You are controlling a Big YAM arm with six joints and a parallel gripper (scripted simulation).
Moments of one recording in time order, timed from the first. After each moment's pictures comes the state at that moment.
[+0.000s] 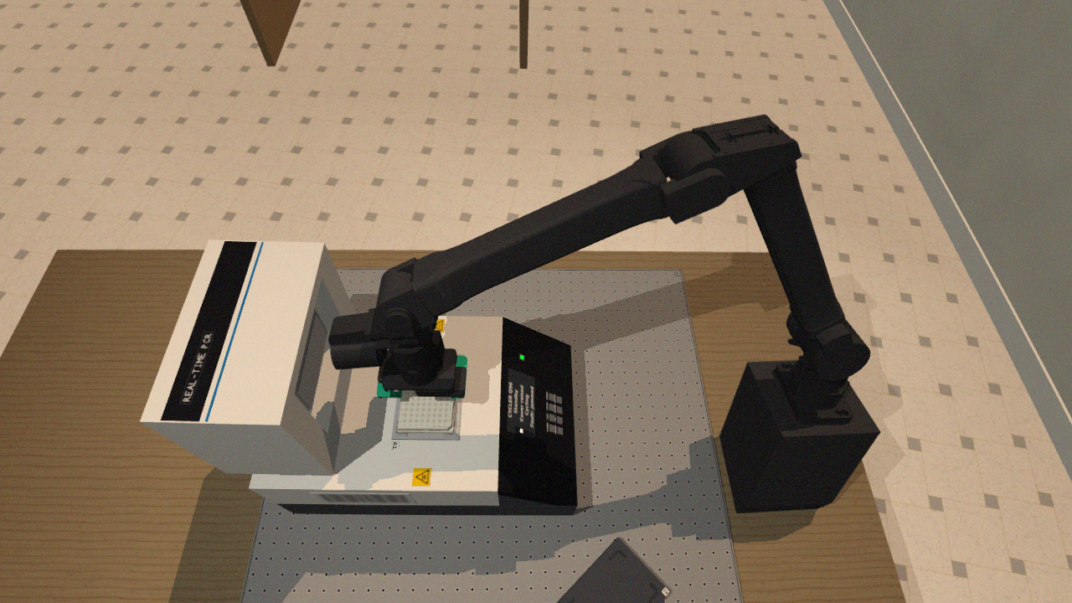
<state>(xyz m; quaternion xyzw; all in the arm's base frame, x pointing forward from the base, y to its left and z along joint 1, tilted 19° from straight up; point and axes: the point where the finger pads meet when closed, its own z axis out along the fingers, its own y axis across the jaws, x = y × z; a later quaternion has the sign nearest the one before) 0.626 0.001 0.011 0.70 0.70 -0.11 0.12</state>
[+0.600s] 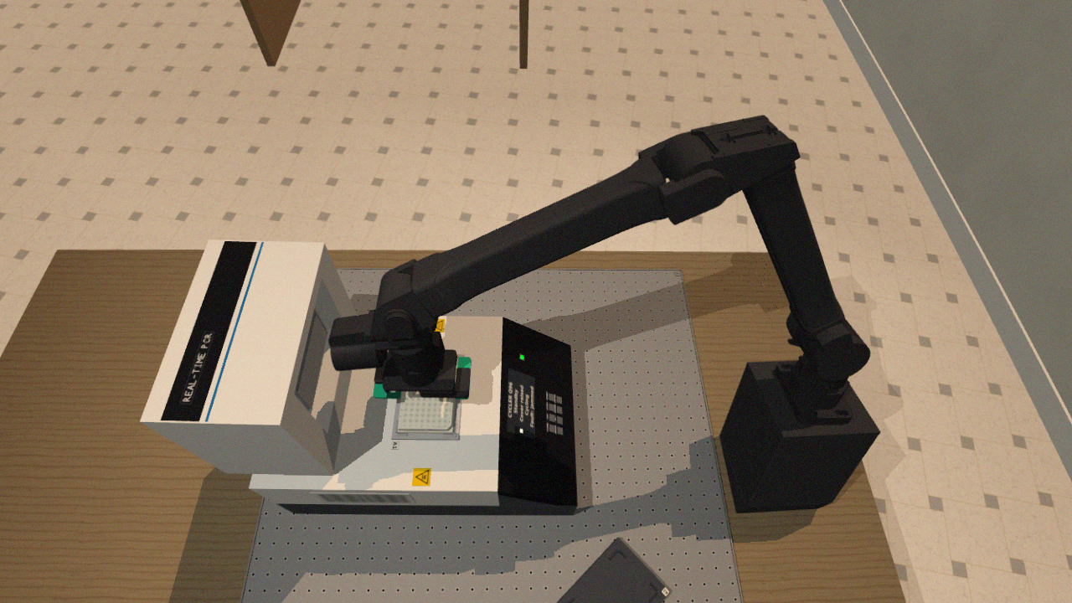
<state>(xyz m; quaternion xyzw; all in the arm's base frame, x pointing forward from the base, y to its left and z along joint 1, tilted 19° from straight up) 0.626 0.001 0.008 0.70 0.69 -0.11 0.12</state>
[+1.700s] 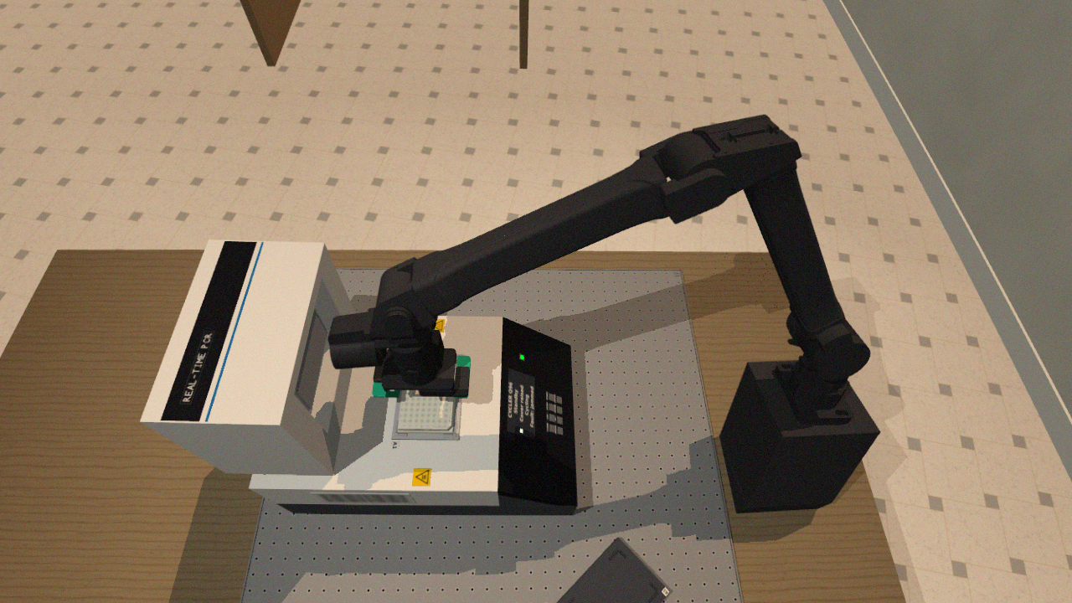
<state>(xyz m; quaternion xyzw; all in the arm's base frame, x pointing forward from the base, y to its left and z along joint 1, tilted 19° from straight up) 0.627 0.002 0.011 0.70 0.70 -0.11 0.12</state>
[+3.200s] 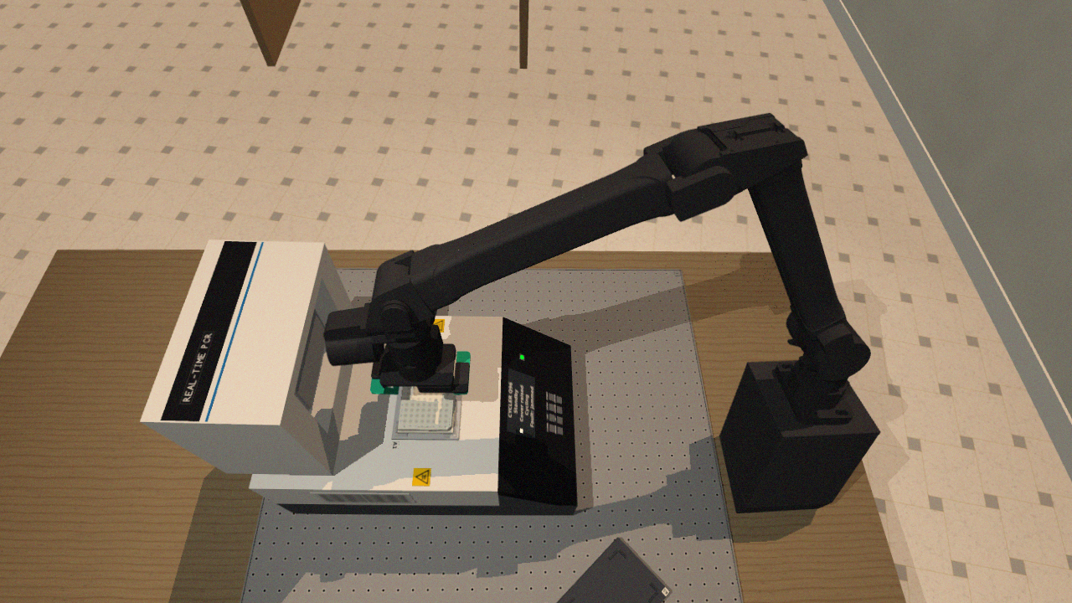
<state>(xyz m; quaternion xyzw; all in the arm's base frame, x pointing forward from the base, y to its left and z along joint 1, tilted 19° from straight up) 0.625 0.009 0.027 0.70 0.70 -0.11 0.11</state>
